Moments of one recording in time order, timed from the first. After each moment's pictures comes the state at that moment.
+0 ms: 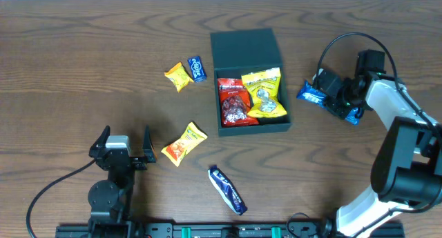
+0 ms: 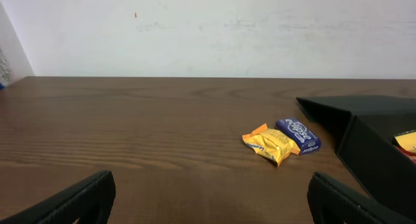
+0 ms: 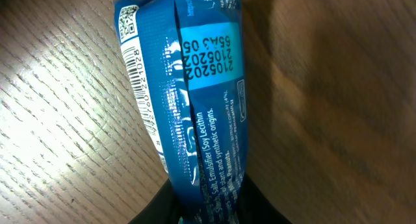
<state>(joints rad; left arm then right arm) -0.06 0.01 0.02 -0.11 -0.04 -0.02 -0.20 1.86 1.14 -0.62 -0.21 -1.05</state>
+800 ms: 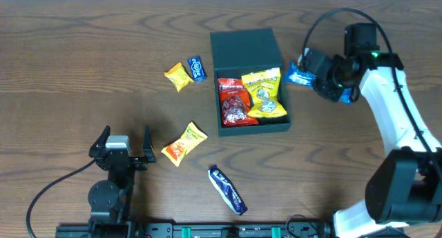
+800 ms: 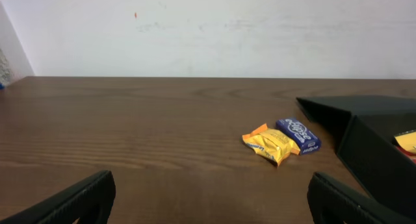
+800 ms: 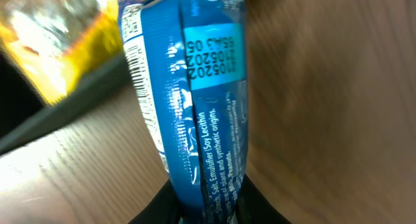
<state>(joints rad) -0.06 0.01 0.02 -0.11 -0.03 -0.02 -0.02 1.72 1.38 -0.90 -0.19 -1.02</state>
